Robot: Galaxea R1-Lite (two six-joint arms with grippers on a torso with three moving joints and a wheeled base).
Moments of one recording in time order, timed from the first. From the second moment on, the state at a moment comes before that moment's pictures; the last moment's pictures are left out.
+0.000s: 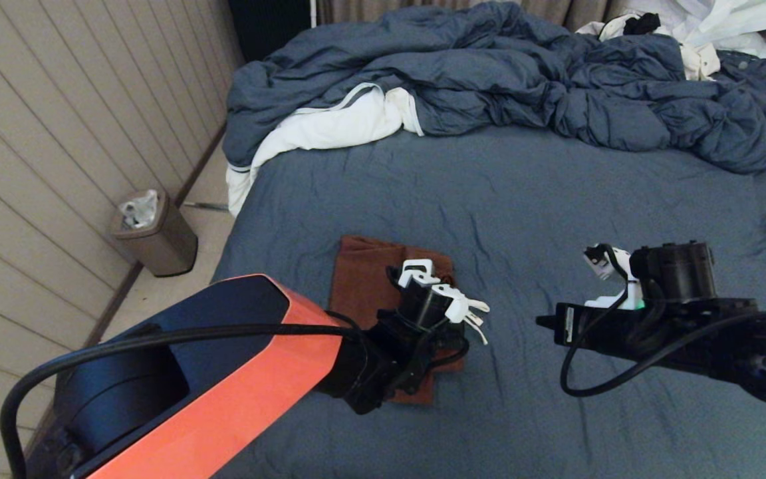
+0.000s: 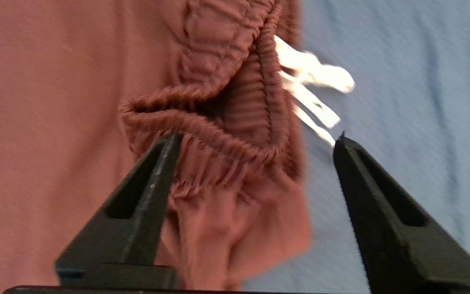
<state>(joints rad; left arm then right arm) -0.91 2.42 -1.51 -0.52 0.34 -0.45 0.16 1.71 -0.70 -0.44 0.18 0.26</state>
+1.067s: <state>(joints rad) -0.87 2.40 -1.50 -0.56 0.38 -0.36 0.17 1.74 -0.67 -0.49 0.18 0.26</state>
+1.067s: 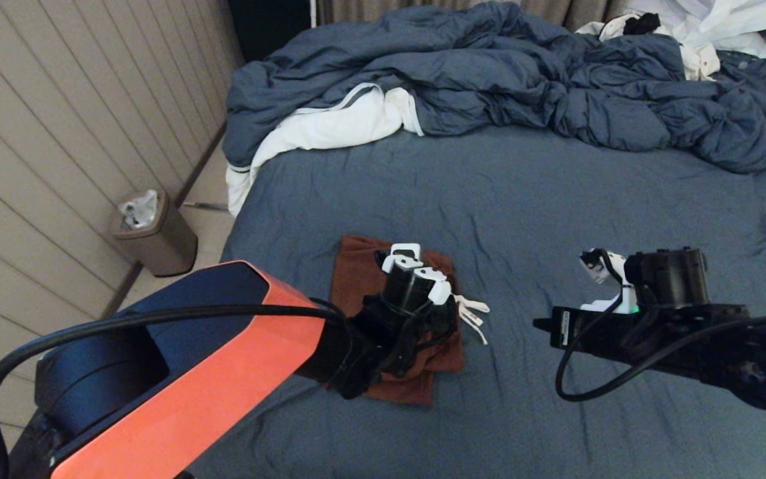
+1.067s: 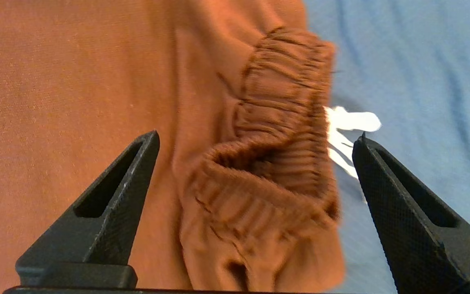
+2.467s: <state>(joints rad) -0.63 2.27 -1.42 -0.57 0.36 -0.35 0.17 1.78 -0.66 -0.52 0.18 0.25</state>
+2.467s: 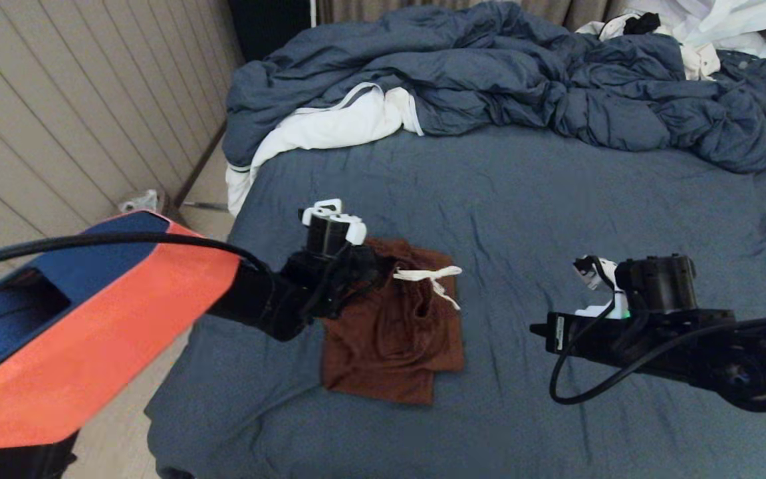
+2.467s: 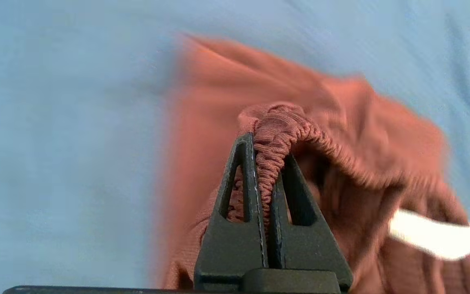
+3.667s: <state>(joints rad) -0.17 2.18 -0.91 -1.00 0.09 -0.33 0.17 1.78 -0.63 -0.55 0.18 0.25</state>
